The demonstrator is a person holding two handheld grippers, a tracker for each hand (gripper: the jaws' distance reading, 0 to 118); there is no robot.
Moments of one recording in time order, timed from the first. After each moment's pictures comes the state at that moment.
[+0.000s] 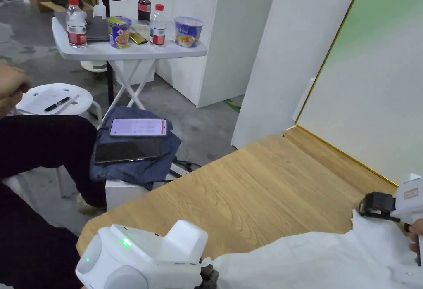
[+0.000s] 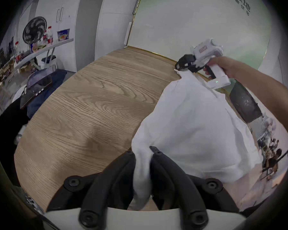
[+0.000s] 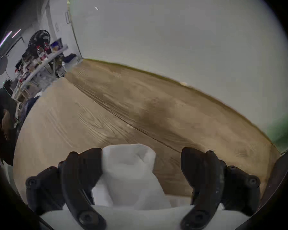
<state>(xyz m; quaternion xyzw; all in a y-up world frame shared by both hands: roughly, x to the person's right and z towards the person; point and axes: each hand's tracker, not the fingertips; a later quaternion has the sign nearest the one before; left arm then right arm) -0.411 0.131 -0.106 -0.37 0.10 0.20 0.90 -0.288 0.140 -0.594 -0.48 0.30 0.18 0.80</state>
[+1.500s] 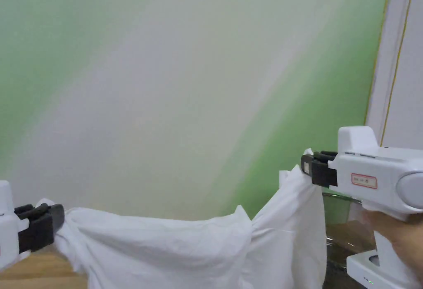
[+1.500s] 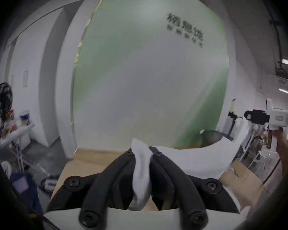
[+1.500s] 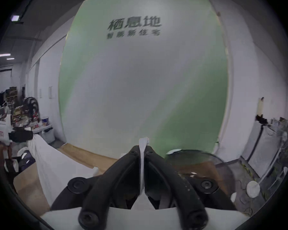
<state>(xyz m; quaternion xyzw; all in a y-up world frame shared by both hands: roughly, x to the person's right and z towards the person) -0.344 0.365 -0.301 -0.10 -0.03 0.06 0.99 0.148 0.416 -0.396 -0.09 0.15 0.05 0.98</state>
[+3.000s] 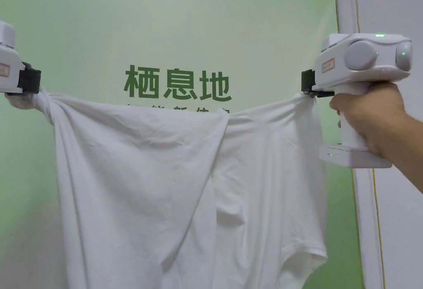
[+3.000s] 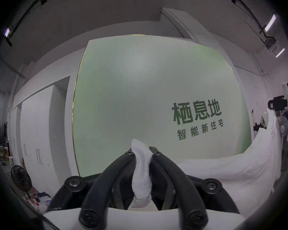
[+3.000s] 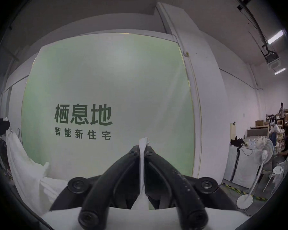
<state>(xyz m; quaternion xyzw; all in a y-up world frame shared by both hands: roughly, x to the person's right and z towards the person) -0.358 0.723 -0.419 0.11 0.08 -0.09 0.99 0.148 0.738 -0.491 0.07 0.01 0.00 1.00</state>
